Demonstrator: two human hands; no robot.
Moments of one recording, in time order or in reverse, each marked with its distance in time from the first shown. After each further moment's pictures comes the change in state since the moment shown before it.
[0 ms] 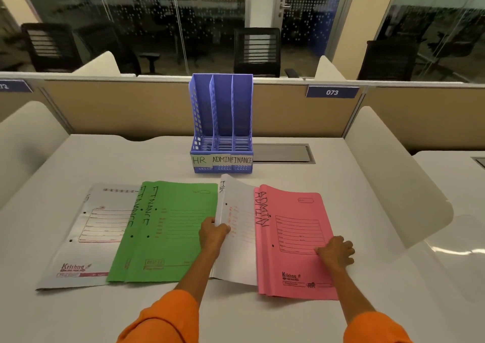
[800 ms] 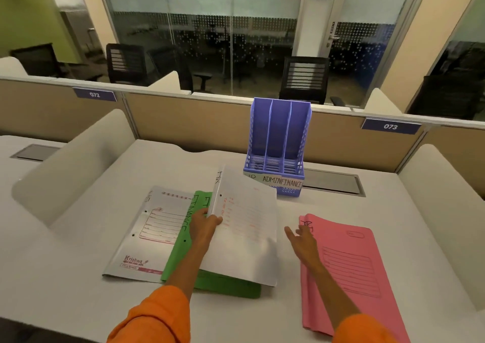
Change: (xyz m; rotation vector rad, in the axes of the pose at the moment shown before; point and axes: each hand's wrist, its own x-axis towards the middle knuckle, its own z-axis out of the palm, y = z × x) left_hand 0.037 0.036 -0.164 -0.107 0.172 0.091; right_hand -0.112 -0.172 0.054 0.457 -0.332 -0.465
